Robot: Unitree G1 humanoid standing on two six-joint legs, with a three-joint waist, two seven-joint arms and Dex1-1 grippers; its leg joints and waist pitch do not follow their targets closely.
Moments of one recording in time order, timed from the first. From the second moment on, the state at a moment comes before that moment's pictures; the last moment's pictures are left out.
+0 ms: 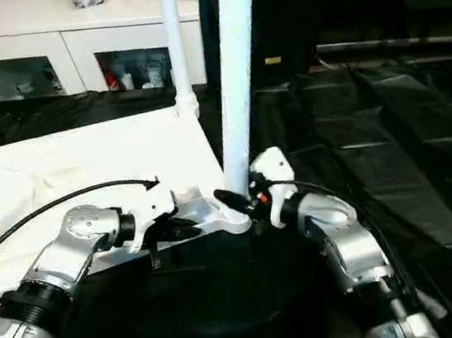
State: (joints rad) left arm -0.57 0.35 -0.31 0.54 0.06 0.10 -1.10; right arm -0.36 -0.27 0.13 0.27 0.20 0.22 0.75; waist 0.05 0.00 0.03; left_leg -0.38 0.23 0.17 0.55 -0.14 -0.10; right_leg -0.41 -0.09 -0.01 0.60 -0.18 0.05
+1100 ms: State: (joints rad) left arm -0.53 0.38 -0.31 0.47 0.05 0.17 -1.09; right arm -0.39 -0.20 0.11 0.38 0.22 0.17 0.74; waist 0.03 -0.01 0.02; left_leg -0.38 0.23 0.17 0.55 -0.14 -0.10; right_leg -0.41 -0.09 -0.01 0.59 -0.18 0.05
